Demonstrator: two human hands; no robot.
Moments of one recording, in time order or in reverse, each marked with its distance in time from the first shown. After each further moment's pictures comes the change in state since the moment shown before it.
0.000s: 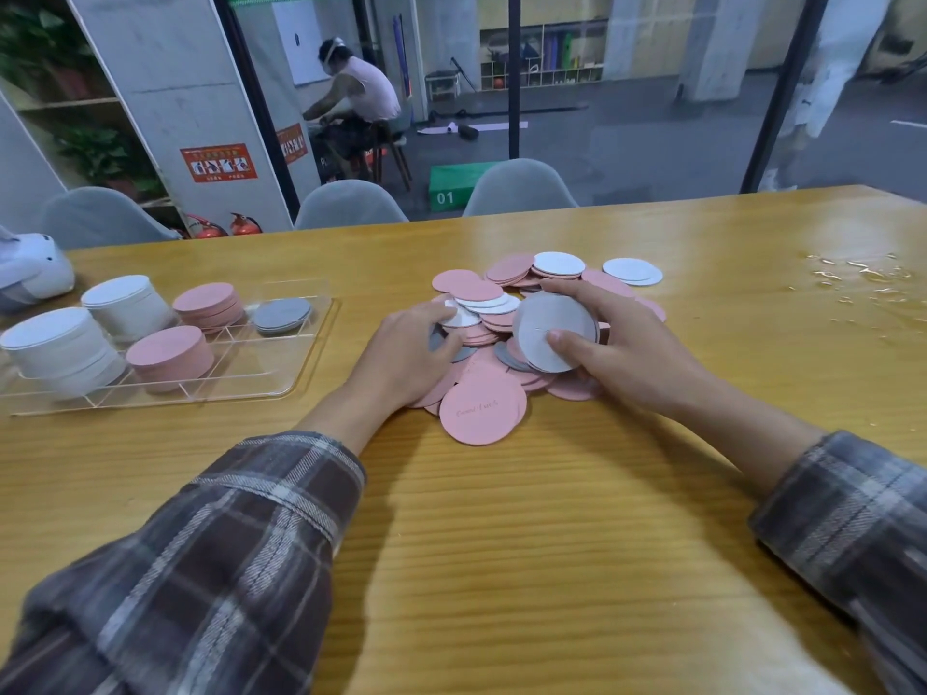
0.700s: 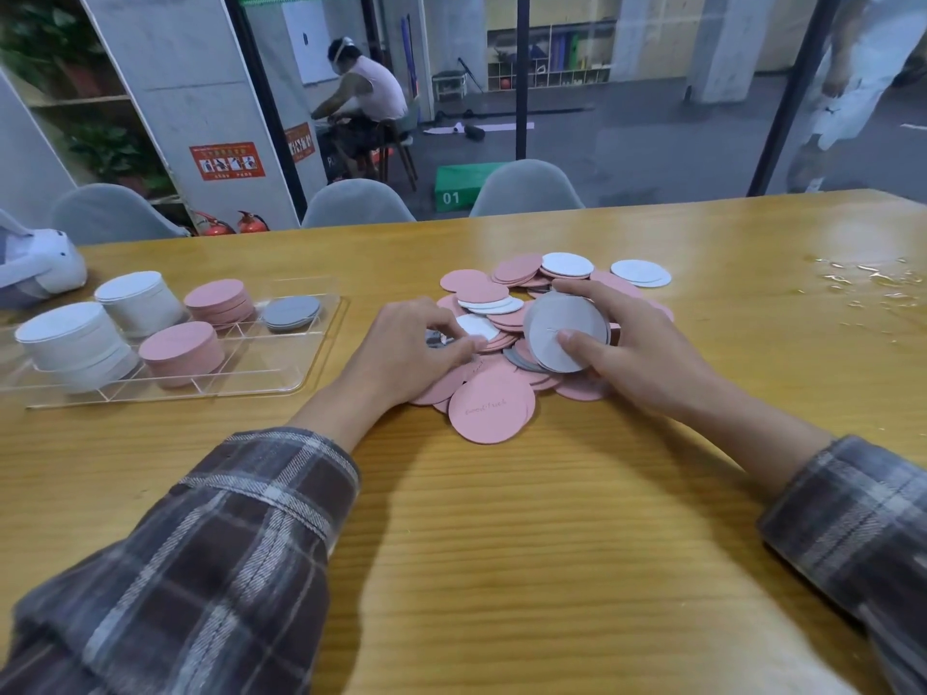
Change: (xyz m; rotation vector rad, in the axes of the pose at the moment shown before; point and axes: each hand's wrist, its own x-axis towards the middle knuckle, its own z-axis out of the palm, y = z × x) left_hand -0.006 -0.003 -0.016 -0.048 0.007 0.064; right_hand 0.000 0.000 0.000 -0.044 0.035 0.002
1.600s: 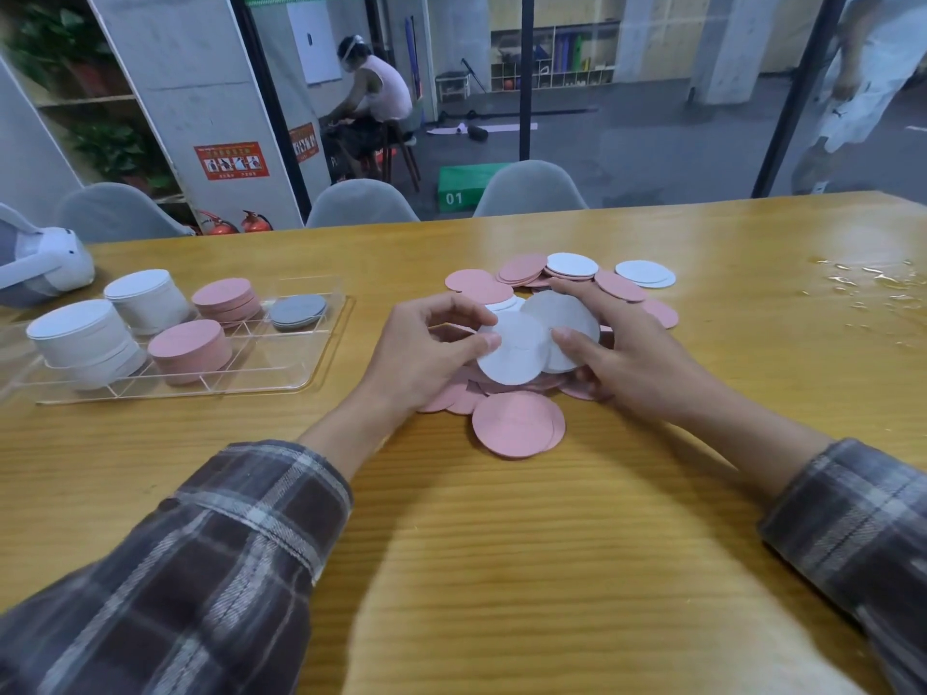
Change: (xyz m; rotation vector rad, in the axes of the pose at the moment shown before) left_hand -0.019 0.027 0.001 -0.695 0.035 -0.174; right_hand -0.002 -0.005 0.009 0.216 -0.094 0.037
